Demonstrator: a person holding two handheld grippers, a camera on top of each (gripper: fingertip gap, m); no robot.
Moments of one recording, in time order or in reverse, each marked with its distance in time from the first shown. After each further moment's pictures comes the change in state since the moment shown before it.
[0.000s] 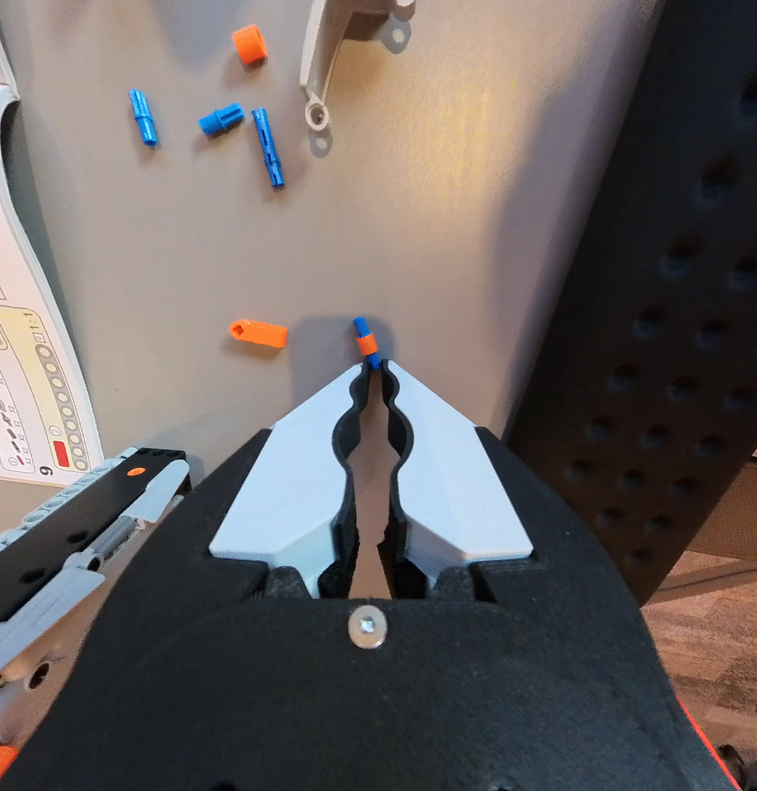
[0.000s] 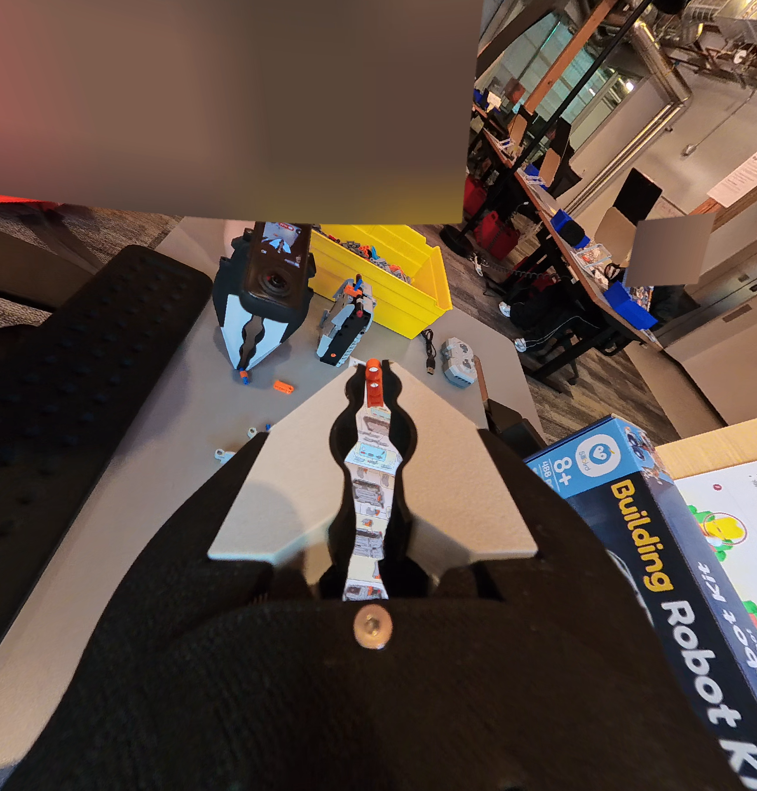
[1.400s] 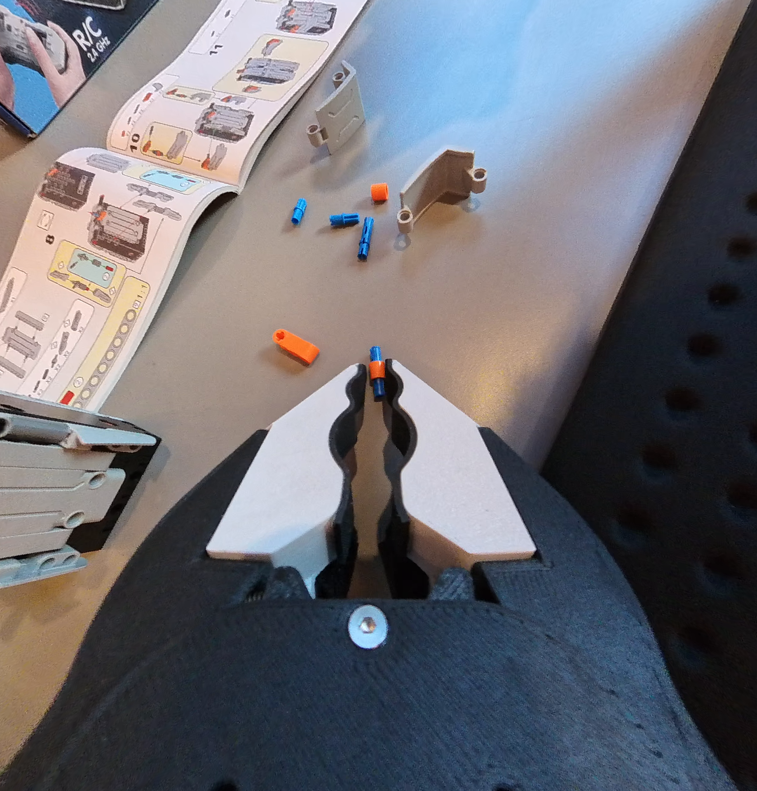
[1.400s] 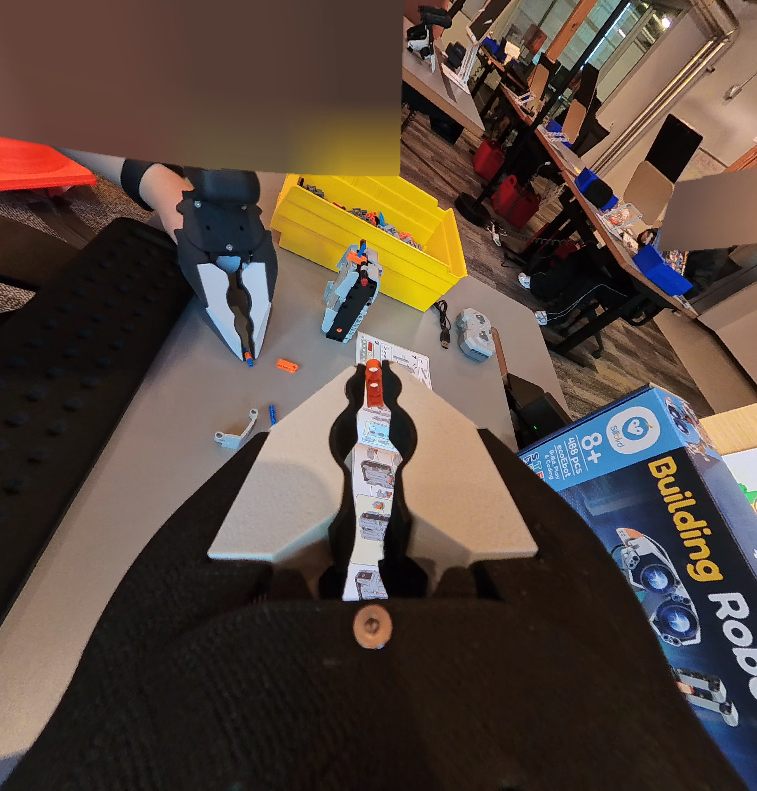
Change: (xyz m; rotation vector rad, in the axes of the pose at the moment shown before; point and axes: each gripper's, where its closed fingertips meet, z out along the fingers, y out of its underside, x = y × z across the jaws) left arm -0.011 -0.019 -0.002 0.615 -0.288 -0.233; right arm 0.000 0.026 0.015 -0.060 -0.027 0.049
